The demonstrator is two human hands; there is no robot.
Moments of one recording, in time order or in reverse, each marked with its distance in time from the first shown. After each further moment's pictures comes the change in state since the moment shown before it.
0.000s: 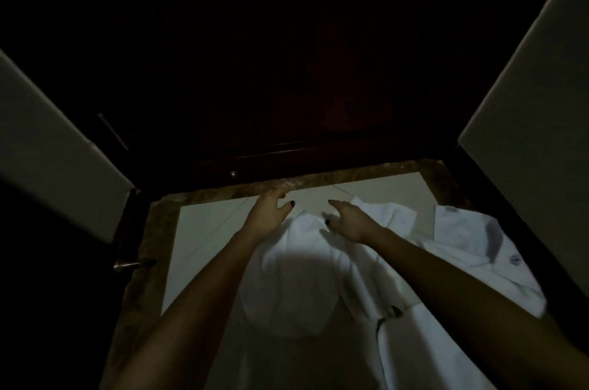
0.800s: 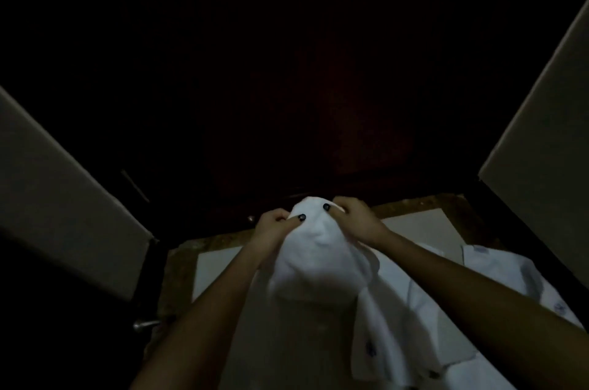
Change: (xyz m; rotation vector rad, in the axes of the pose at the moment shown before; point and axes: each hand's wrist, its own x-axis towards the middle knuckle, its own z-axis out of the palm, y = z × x) left_hand 0.019 0.034 -0.086 -0.492 -0.068 -0.208; right_hand 0.028 -0.071 -0.070 0.482 0.283 -0.201
